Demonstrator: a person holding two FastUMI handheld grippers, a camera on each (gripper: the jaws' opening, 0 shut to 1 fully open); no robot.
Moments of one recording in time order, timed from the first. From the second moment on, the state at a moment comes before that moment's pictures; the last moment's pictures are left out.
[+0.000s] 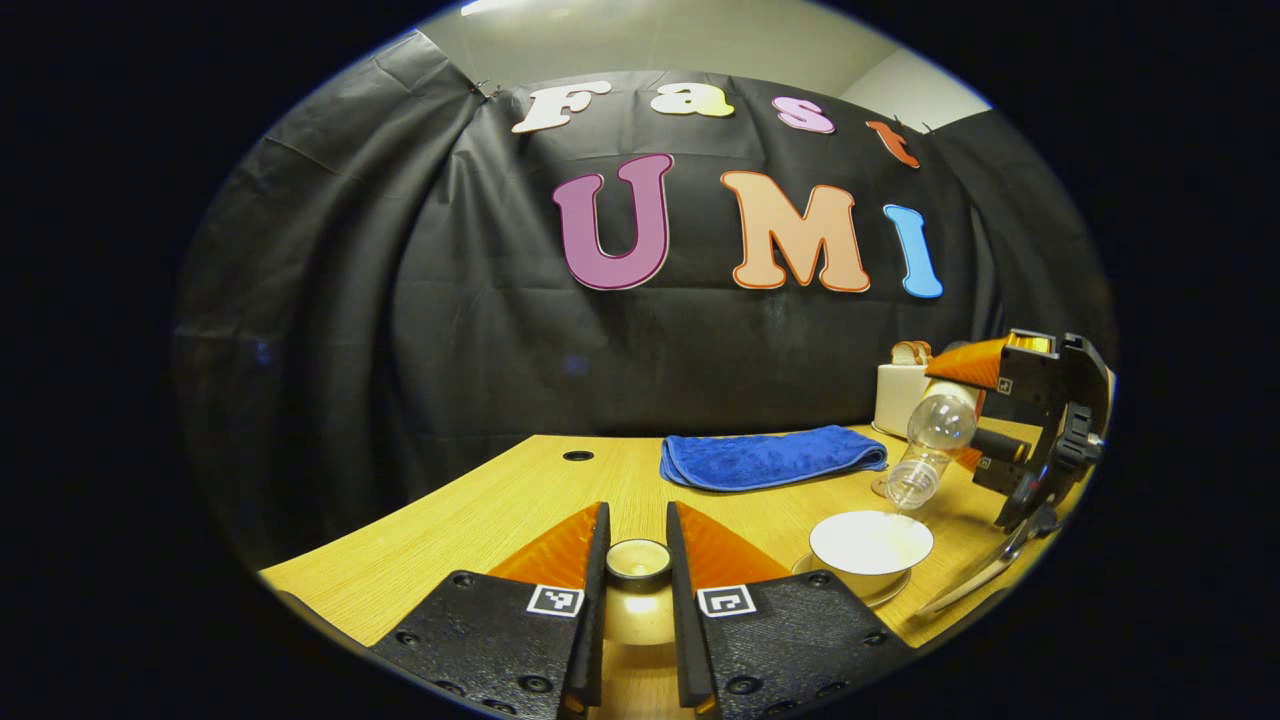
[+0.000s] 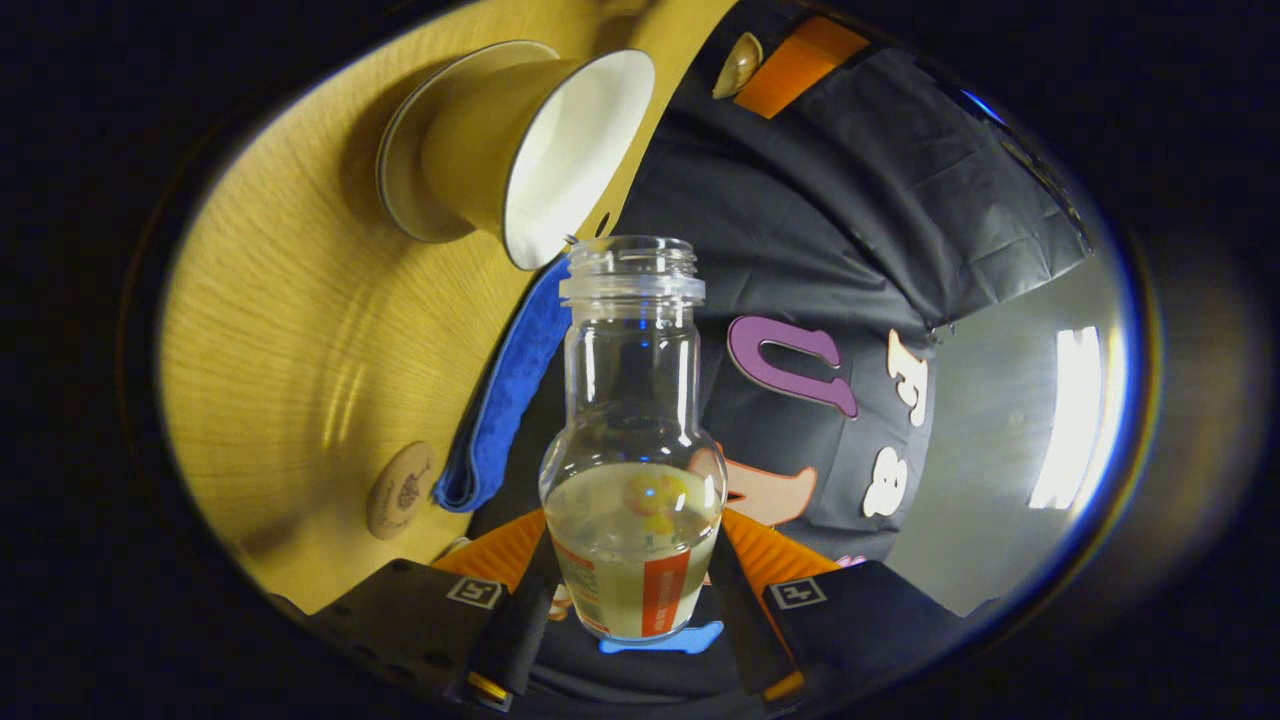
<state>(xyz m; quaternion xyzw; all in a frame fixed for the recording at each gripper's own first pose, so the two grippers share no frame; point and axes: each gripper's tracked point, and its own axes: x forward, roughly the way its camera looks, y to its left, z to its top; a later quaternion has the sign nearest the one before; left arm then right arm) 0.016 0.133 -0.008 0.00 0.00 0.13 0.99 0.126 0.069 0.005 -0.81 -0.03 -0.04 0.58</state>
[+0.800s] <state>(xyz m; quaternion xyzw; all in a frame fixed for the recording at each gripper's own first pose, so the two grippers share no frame) 0.018 0.133 -0.006 0.00 0.01 0.13 0.99 0.100 0.041 -0.014 -0.38 0.07 0.00 0.92</state>
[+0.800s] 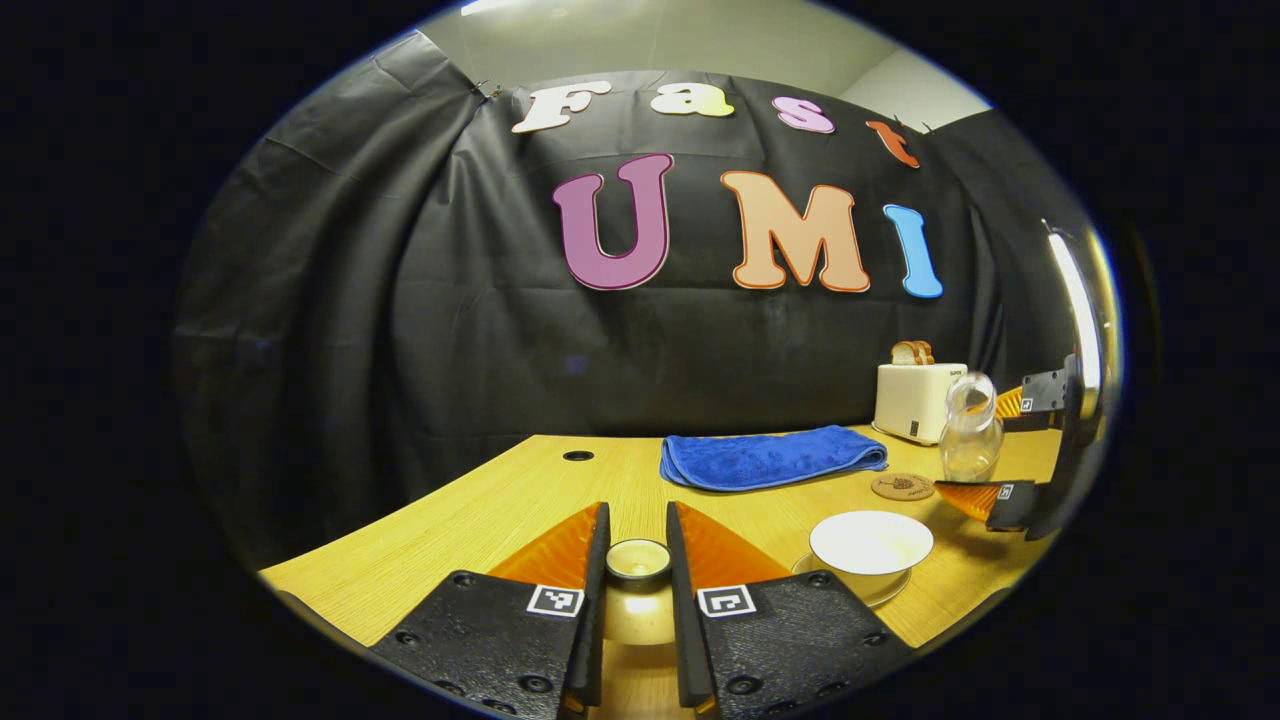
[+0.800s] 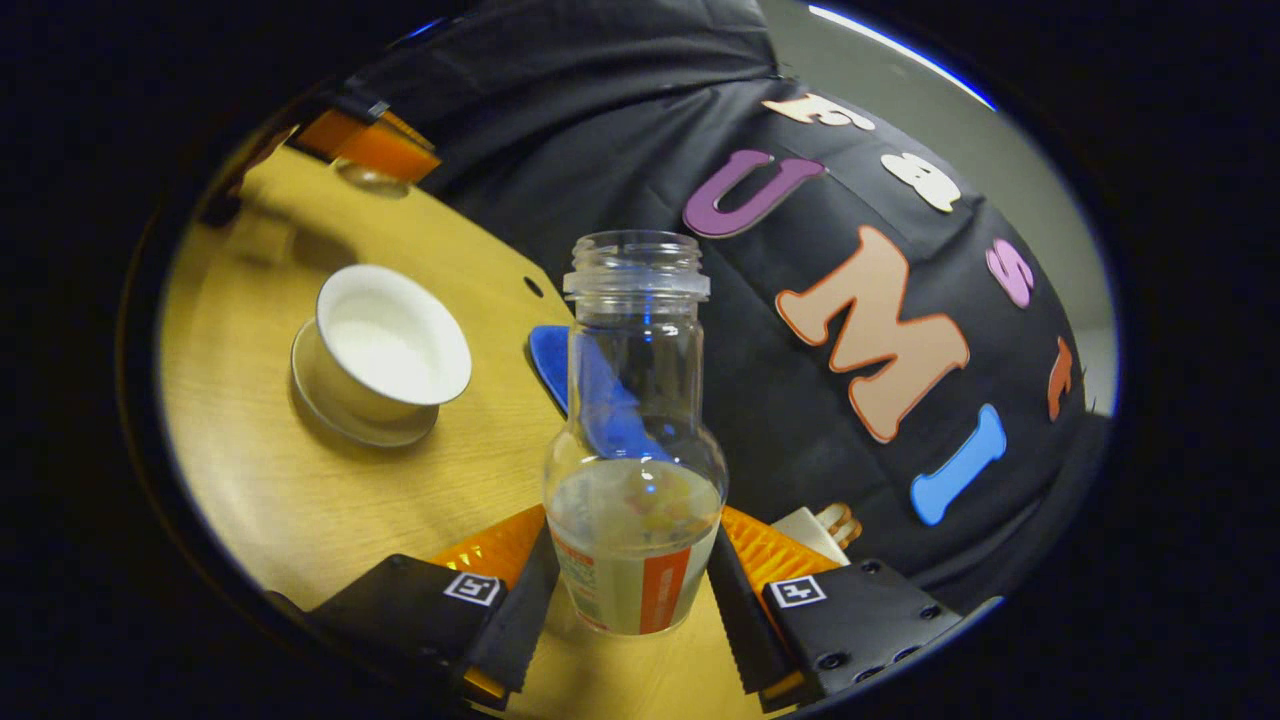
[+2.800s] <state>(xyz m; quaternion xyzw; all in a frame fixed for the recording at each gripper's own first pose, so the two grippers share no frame) 0.023 0.122 -0.007 0.00 0.01 0.11 0.99 0.206 -0.039 -0.046 0.00 0.11 -0.07 0.99</state>
